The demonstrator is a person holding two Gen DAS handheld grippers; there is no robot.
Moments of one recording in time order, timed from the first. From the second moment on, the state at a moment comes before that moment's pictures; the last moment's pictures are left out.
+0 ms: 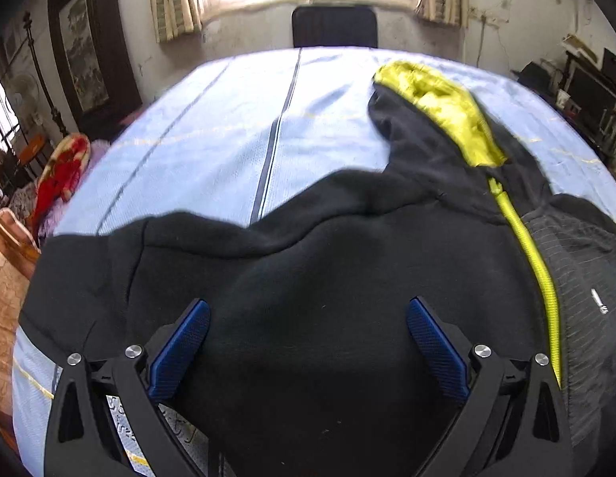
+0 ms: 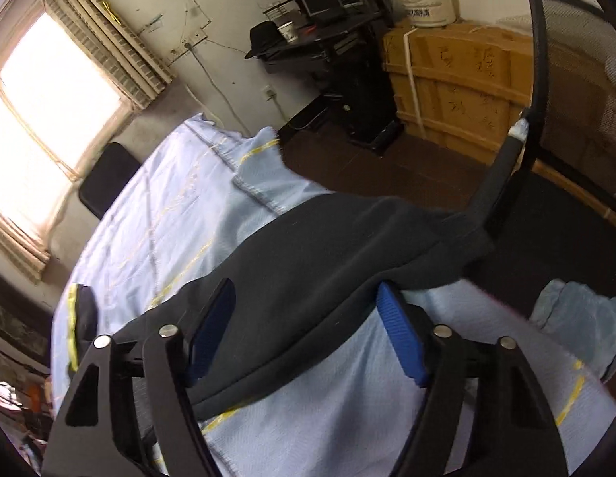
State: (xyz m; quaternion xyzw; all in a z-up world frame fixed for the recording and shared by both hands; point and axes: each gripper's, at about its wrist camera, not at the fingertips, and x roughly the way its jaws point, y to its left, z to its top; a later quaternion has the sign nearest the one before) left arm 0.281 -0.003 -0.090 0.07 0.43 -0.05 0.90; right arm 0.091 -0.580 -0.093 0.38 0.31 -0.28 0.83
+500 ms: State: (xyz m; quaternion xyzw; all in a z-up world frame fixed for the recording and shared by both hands) left arm 0.242 -0.031 -0.057 0.09 0.33 -0.09 0.94; right arm 0.106 -0.592 -0.094 0.37 0.30 -0.34 0.81
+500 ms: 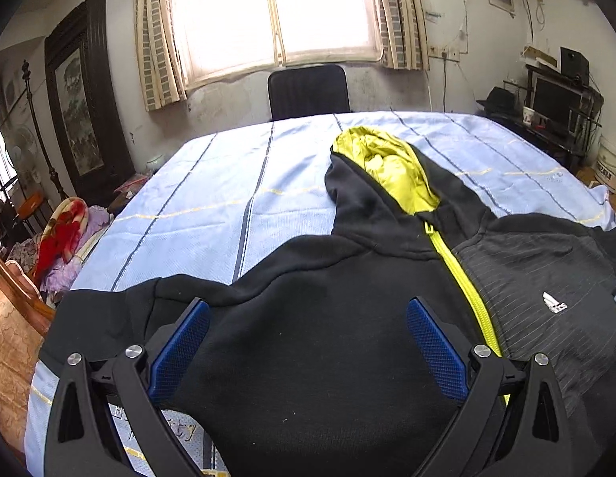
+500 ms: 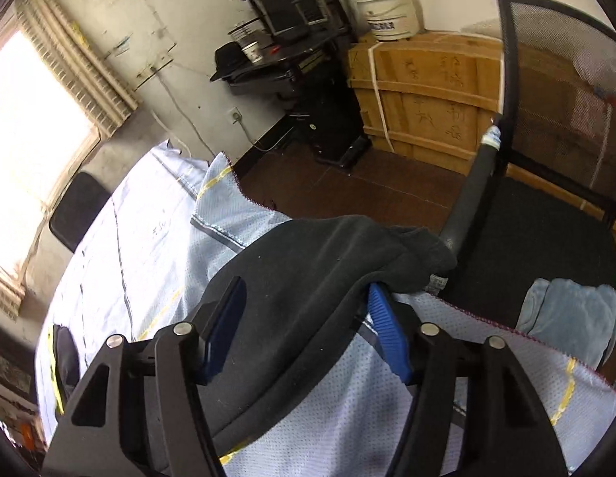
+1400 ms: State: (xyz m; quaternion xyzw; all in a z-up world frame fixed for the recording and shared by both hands) left arm 0.223 -0.028 -0.039 0.09 0.29 -0.09 0.95; right arm 0.143 -0.475 -0.021 0.25 0.29 -0.22 0.90
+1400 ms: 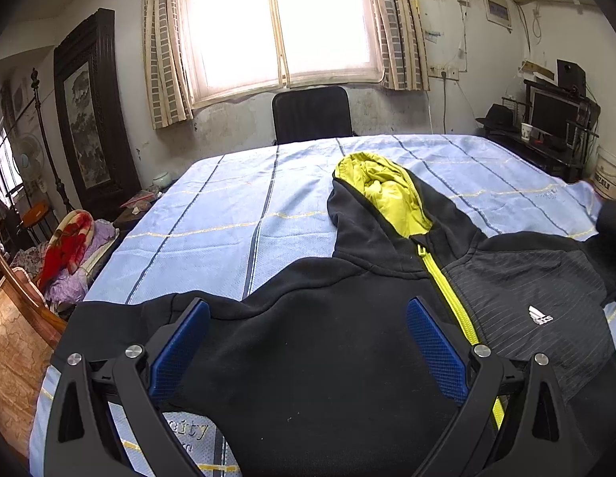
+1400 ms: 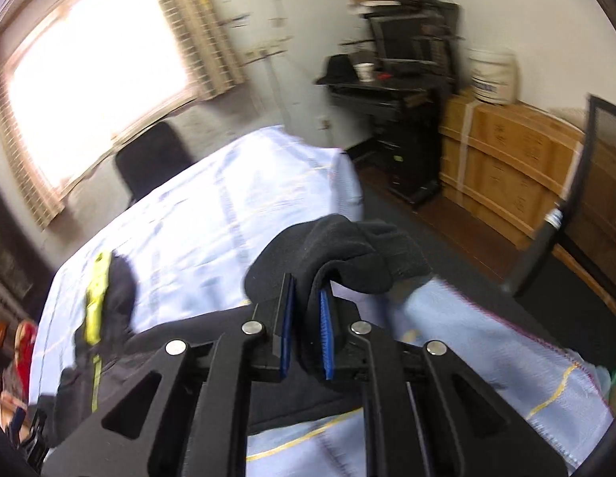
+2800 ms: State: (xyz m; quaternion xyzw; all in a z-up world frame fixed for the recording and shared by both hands) left arm 0.237 -0.032 -0.049 0.07 0.37 -0.16 0.91; right arm 0.133 -0.326 -0.014 0.10 0.37 -0.02 0.92
